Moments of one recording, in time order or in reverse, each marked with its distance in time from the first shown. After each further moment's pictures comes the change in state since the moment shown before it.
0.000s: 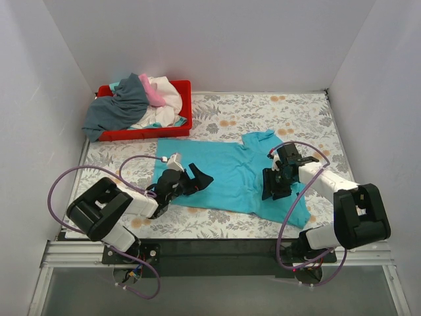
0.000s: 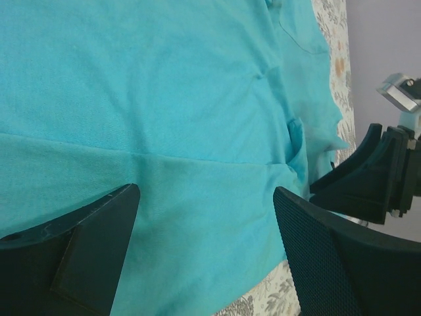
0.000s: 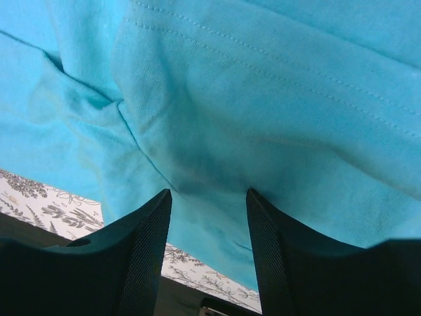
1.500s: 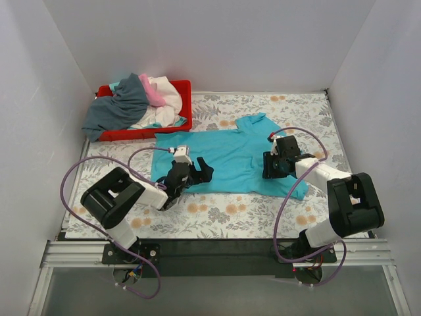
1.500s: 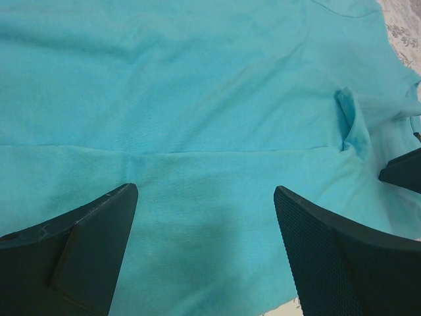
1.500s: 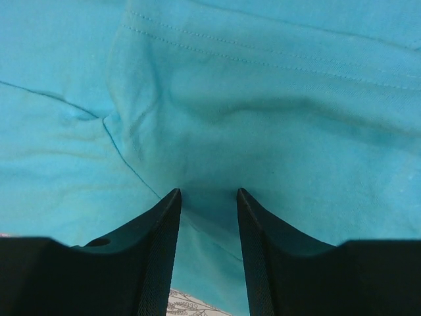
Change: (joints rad) left arm -0.024 0.140 0.162 0.013 -0.240 0.293; right arm -0.006 0.094 0.025 0.373 0.163 -0.033
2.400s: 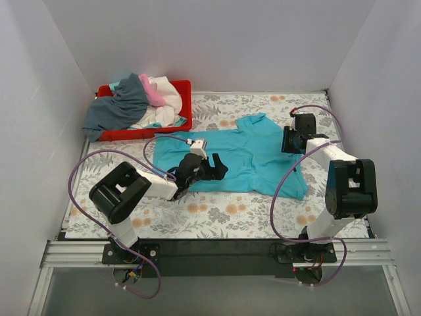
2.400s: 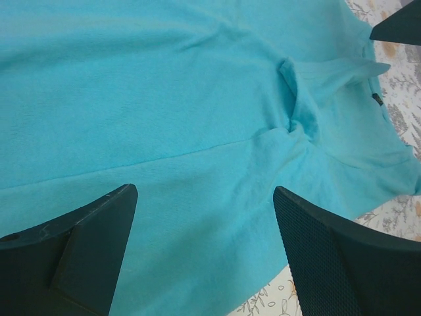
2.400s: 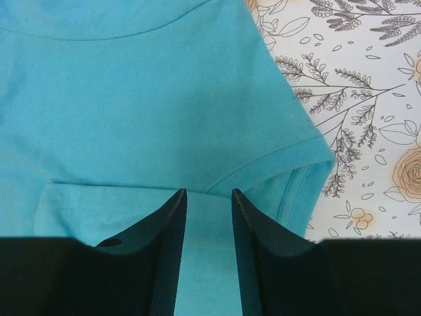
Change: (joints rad) left arm -0.037 0.066 0.186 -0.116 0.169 0.041; right arm -0.209 0.155 0.275 0.012 0.113 -0.036
